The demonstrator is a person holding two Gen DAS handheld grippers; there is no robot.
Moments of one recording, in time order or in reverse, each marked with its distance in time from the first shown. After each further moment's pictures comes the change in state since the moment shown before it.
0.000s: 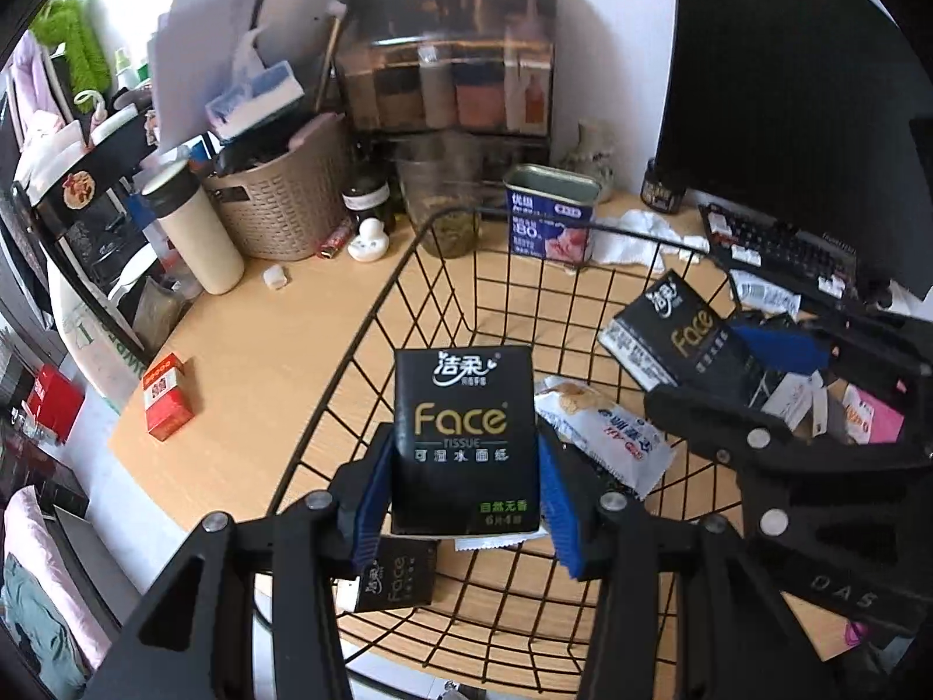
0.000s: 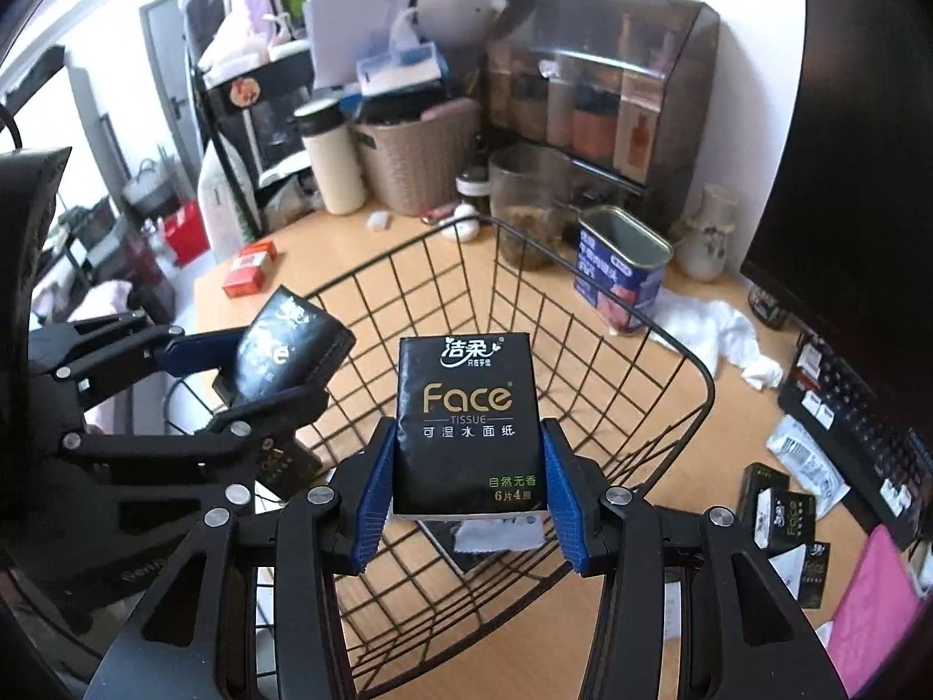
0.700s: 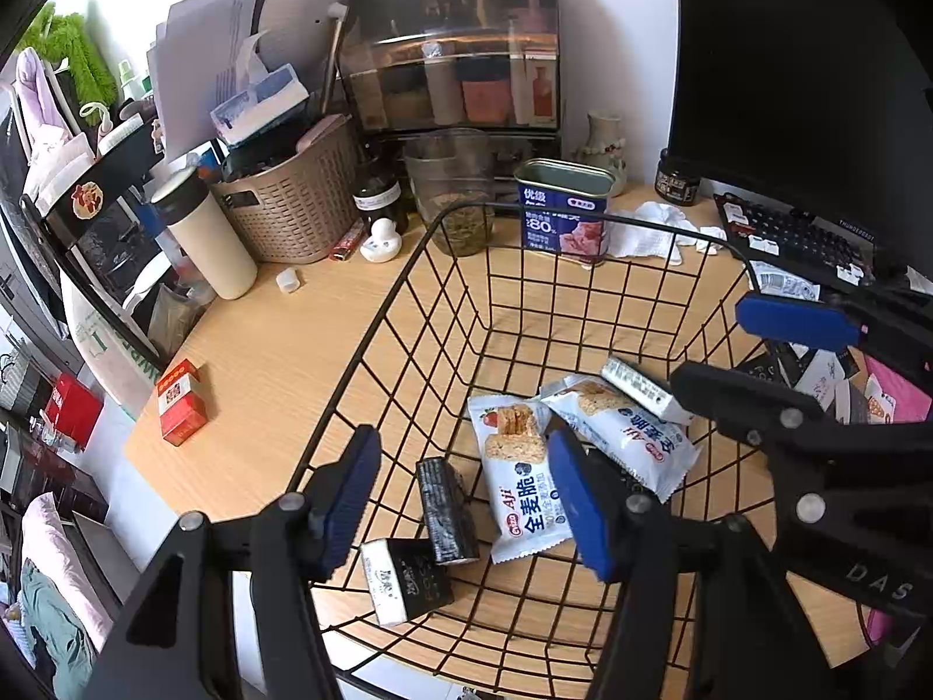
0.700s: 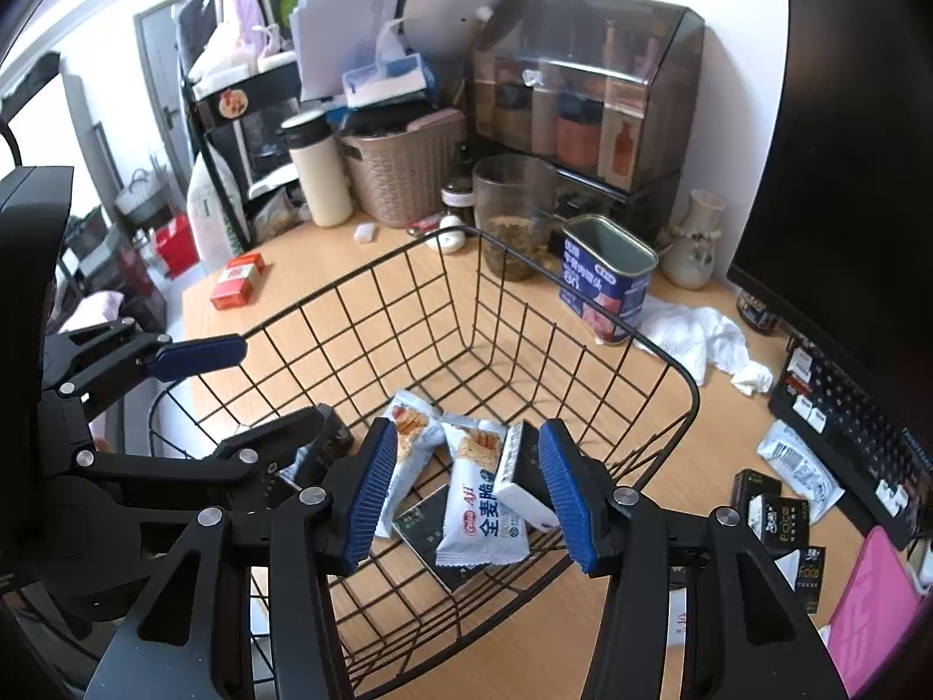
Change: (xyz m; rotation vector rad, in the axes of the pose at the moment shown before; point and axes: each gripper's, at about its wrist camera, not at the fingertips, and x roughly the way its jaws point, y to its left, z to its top) left arm 0.001 -0.002 -0.001 0.025 -0.004 0.052; right arm -0.002 -0.005 0.000 0.012 -0.034 -0.024
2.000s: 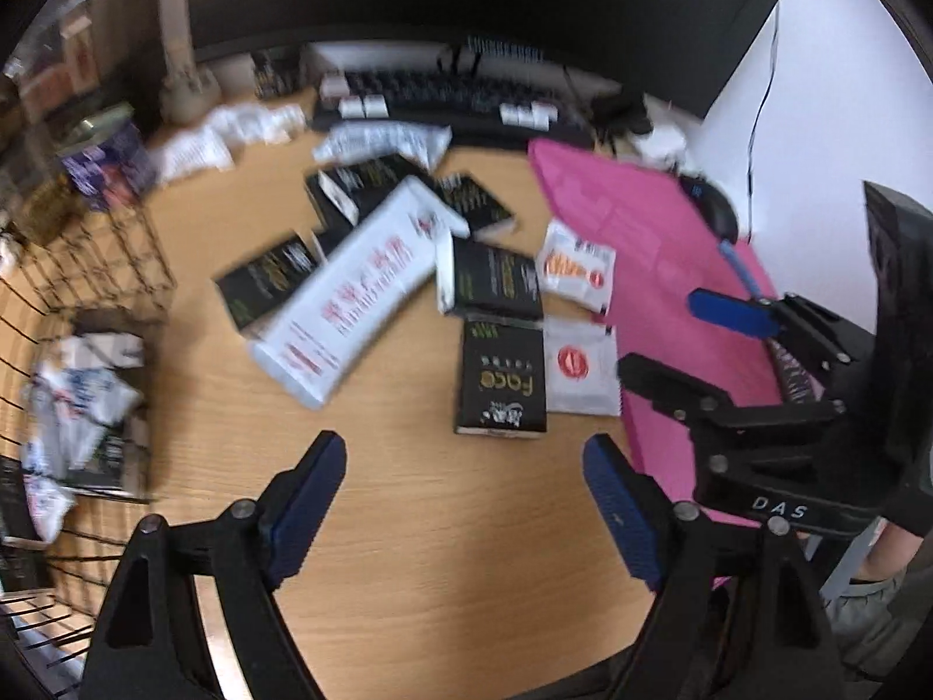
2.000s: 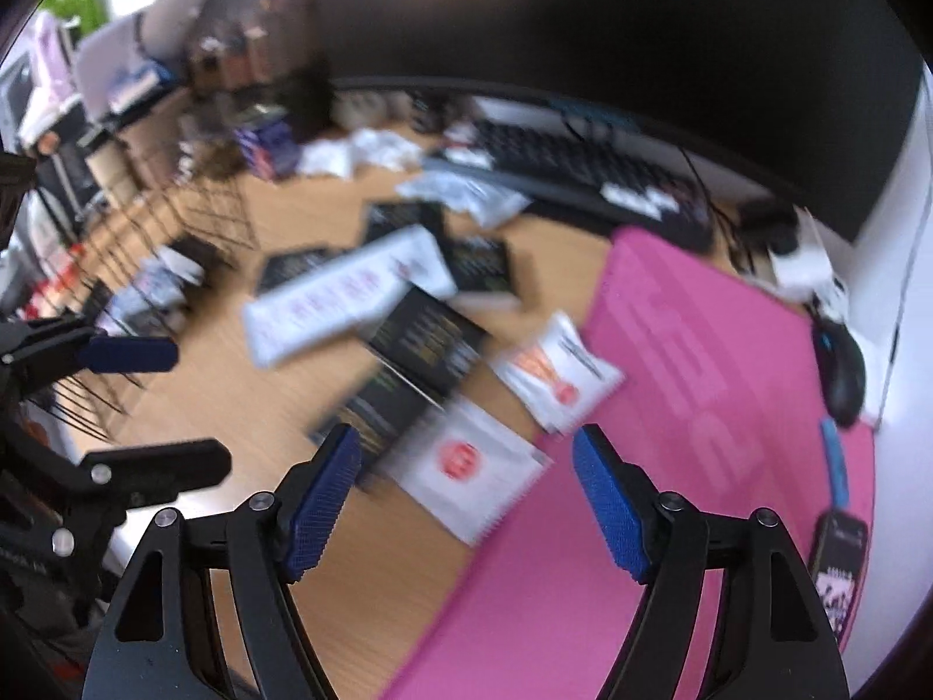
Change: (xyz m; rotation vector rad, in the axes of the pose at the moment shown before) left arm 0.016 -0.251 -0.051 0.277 0.216 -0.556; right arm -0.108 -0.186 -0.216 0.349 0.131 -0.350
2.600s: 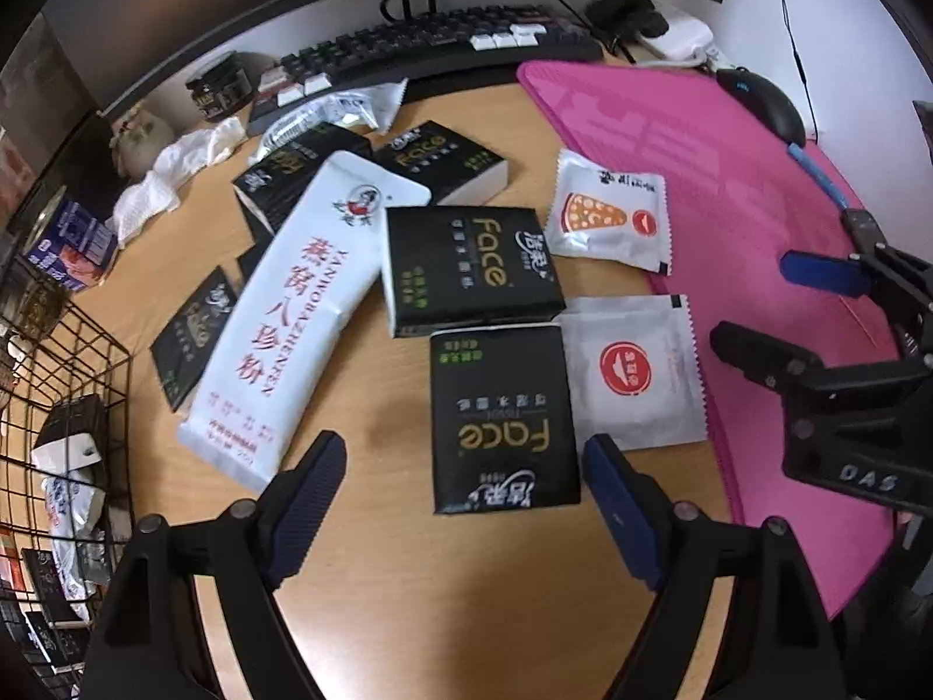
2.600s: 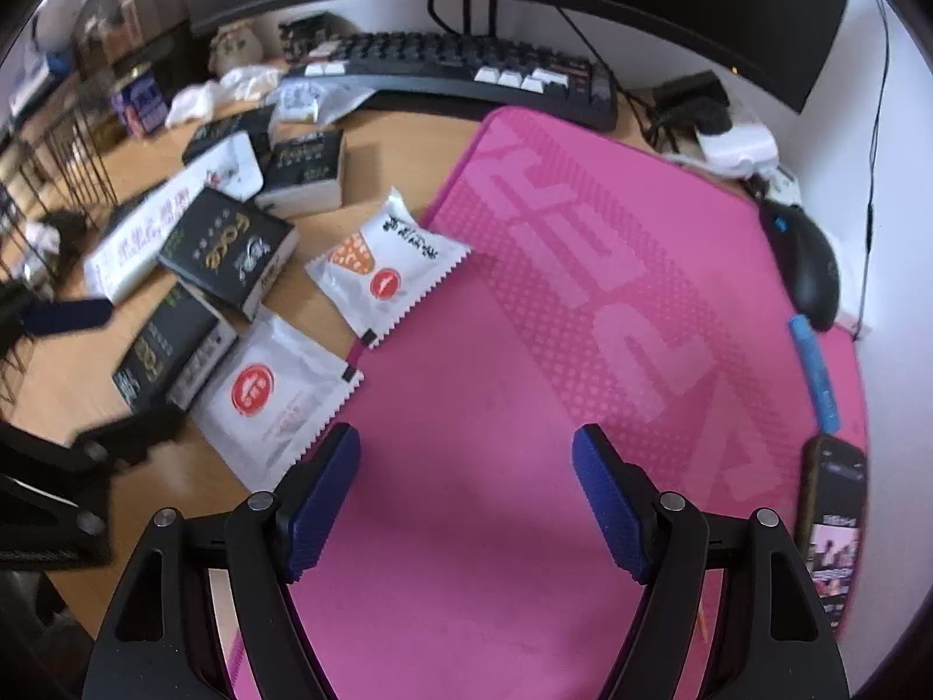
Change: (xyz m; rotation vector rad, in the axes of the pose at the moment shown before) left arm 0.072 -0.038 0.015 0.182 0.071 0.219; right arm 0.049 -0.062 -0.030 0.133 0.114 -0.092
